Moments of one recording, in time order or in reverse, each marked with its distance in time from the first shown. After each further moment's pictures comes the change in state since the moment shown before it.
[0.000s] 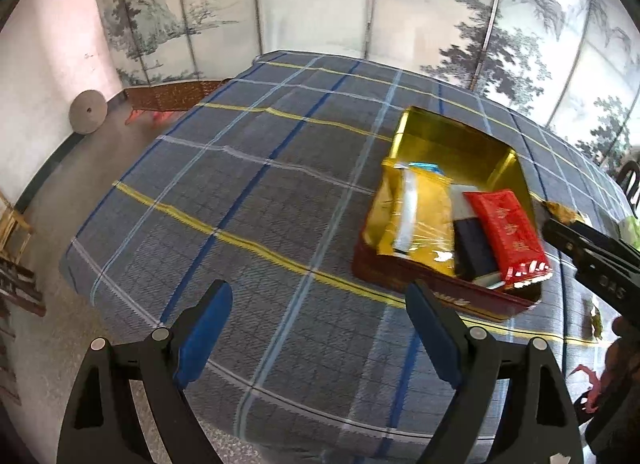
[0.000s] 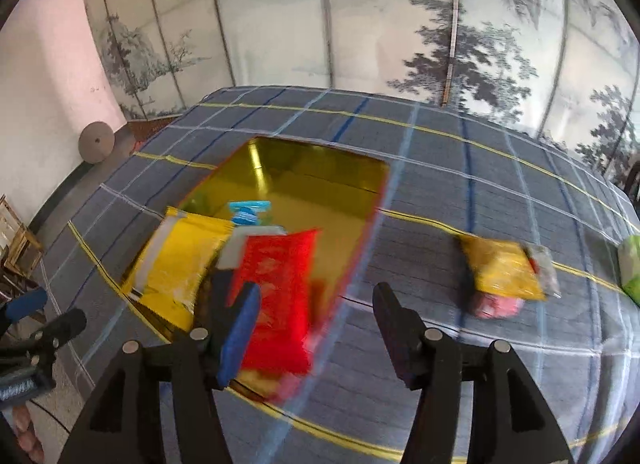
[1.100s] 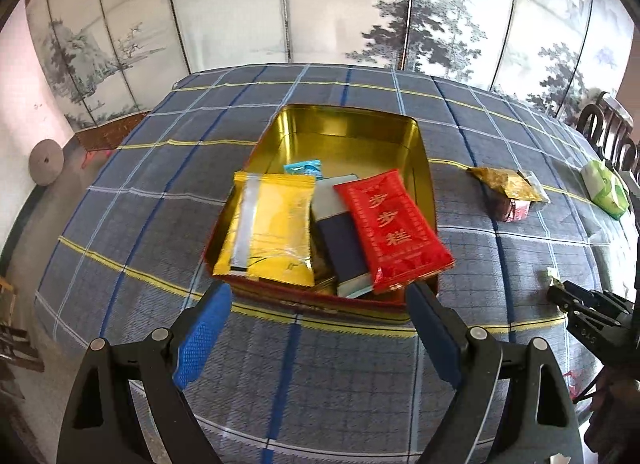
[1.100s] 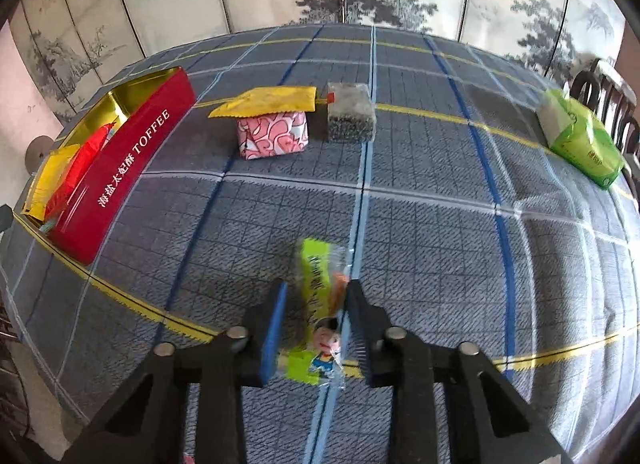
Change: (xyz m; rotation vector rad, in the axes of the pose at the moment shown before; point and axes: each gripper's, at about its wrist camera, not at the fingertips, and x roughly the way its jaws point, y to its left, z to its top) left arm 0.000 -0.105 0.005 0.191 0.005 -0.097; right arm -0.010 -0.147 -0.102 0.170 0.155 -0.149
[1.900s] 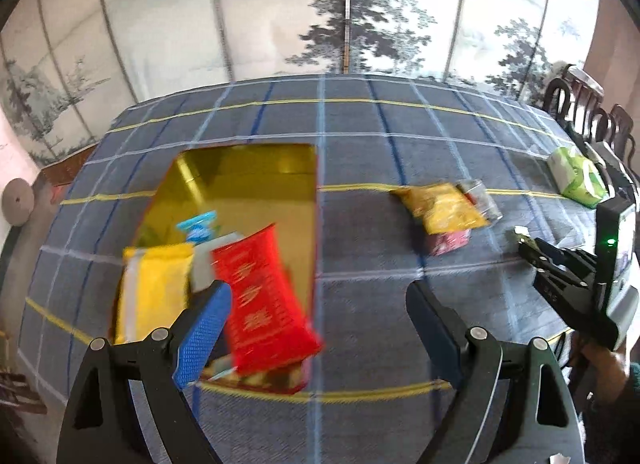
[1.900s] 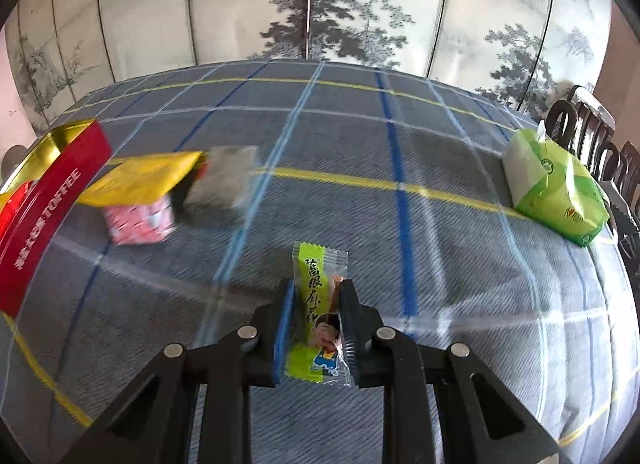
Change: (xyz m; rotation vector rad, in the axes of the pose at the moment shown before) left arm 0.021 -0.094 0.053 0.123 0.009 -0.101; right arm 0.034 -0.075 0.051 -0.009 -0.132 -0.113
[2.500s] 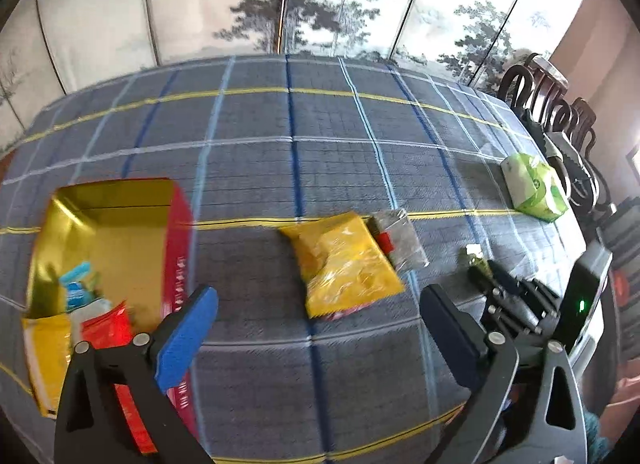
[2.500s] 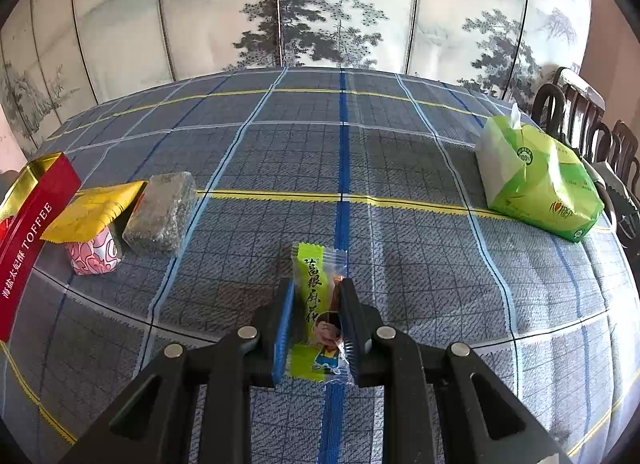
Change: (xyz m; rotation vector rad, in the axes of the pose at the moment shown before) left arm 0.063 -0.065 0.069 0.003 0.146 -0.218; right arm 0.014 -0.041 0.009 0.076 -0.013 0.000
